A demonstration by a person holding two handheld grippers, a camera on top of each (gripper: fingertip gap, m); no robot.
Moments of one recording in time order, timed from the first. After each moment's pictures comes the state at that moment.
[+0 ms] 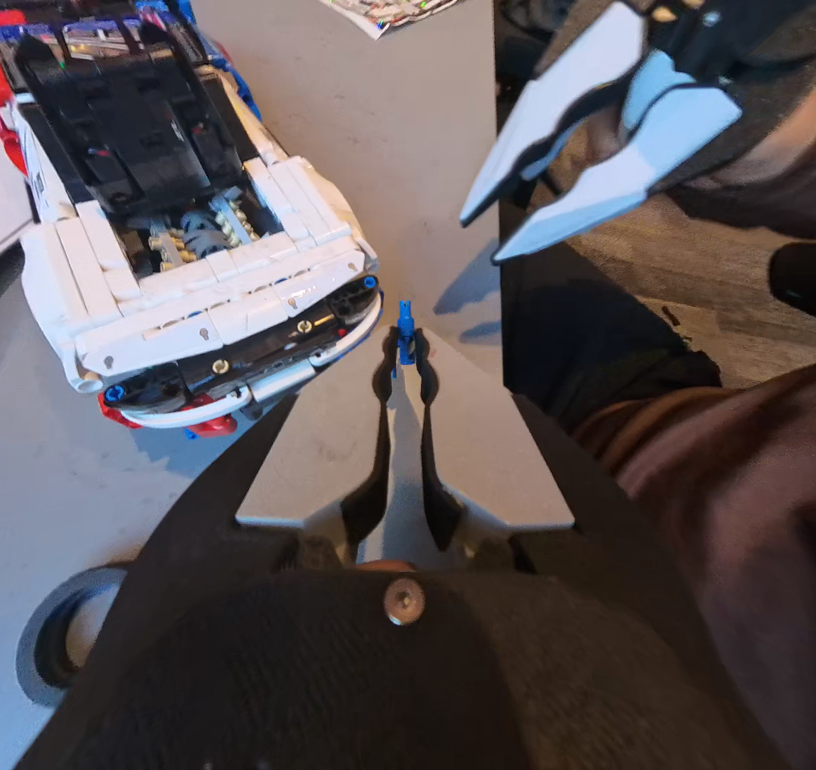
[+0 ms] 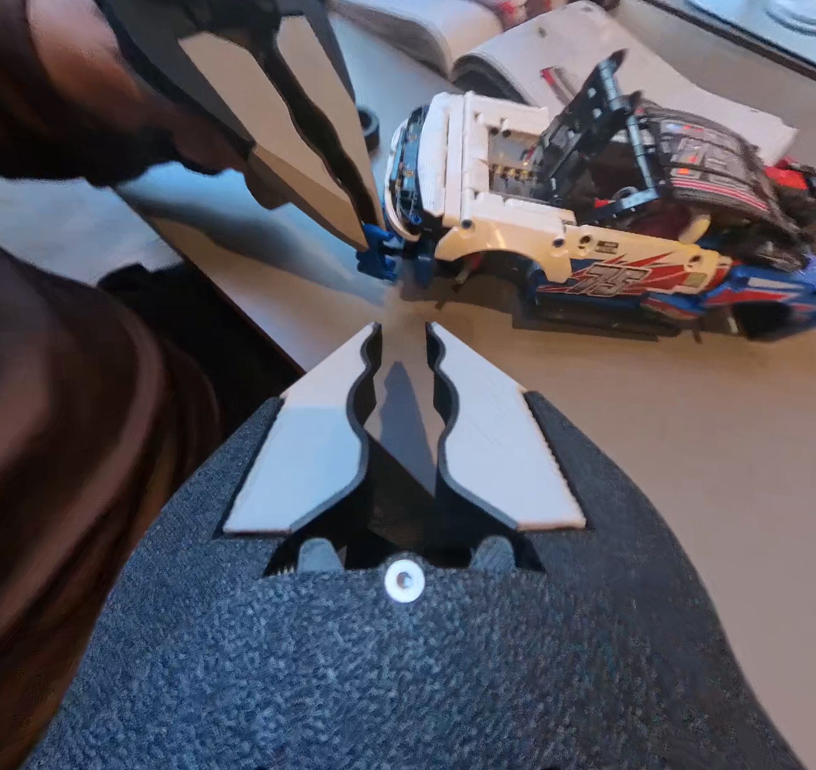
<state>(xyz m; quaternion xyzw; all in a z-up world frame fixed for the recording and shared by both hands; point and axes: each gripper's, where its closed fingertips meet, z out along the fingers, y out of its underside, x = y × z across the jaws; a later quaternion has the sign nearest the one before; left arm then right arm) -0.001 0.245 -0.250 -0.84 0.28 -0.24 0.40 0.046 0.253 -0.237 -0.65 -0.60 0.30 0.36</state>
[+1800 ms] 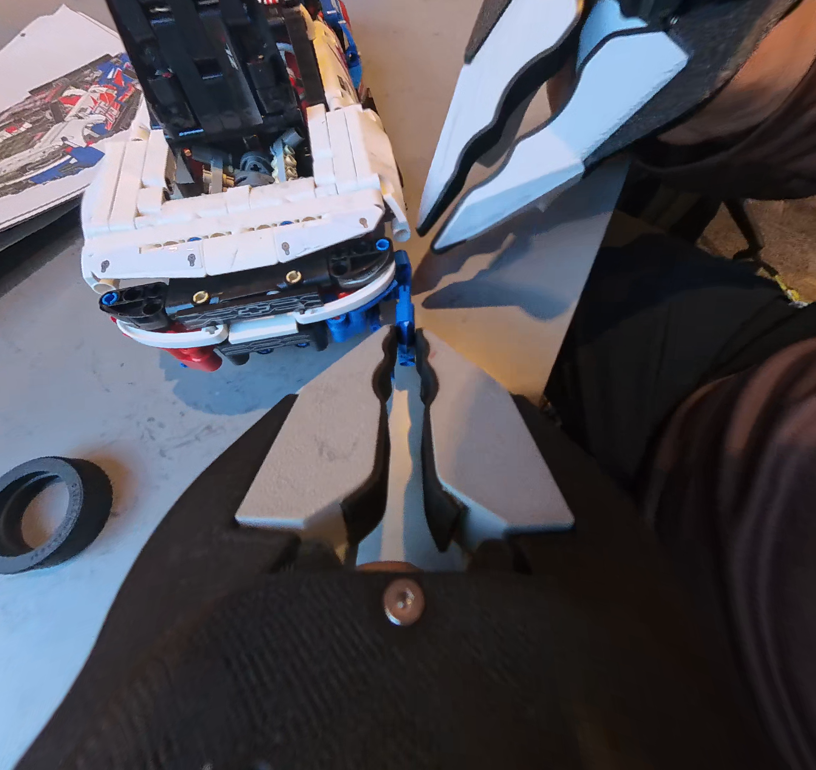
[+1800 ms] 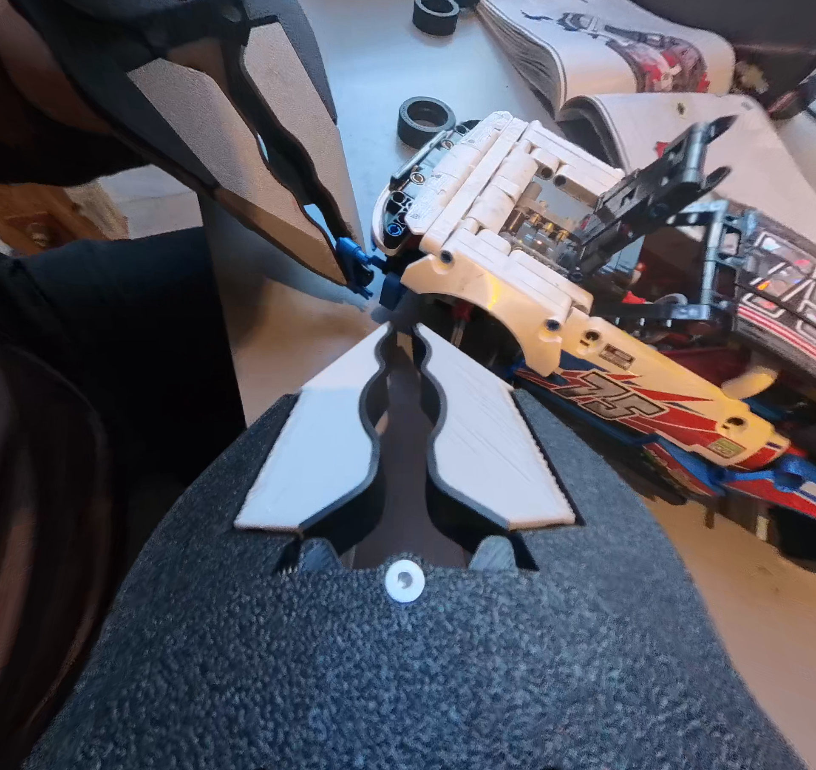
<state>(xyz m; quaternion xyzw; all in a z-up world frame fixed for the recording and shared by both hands) 0.003 0.255 -0.275 -0.87 0.15 -0.08 0.45 0.016 0.284 -0.265 -0.47 -0.74 0.37 0.32</state>
